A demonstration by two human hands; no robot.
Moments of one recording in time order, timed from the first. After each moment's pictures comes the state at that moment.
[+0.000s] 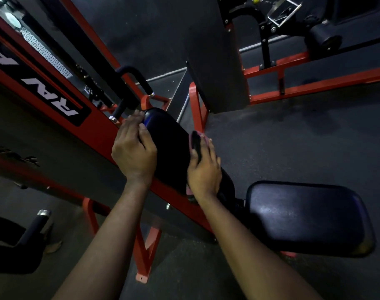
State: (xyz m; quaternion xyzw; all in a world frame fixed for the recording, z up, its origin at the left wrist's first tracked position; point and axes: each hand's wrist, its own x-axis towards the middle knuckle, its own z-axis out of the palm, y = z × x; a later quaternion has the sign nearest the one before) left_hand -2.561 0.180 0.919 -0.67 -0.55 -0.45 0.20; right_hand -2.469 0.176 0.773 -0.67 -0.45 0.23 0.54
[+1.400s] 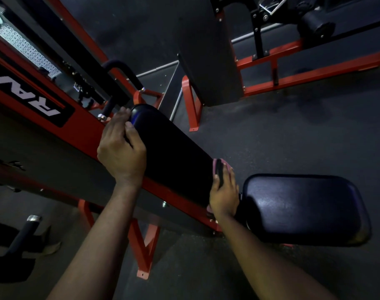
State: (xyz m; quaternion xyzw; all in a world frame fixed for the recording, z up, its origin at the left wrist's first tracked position) left_hand -2.560 0.181 0.917 -0.67 -0.54 -0.46 0.21; right_hand -2.453 0.145 0.650 -0.74 -0.37 0.30 0.47
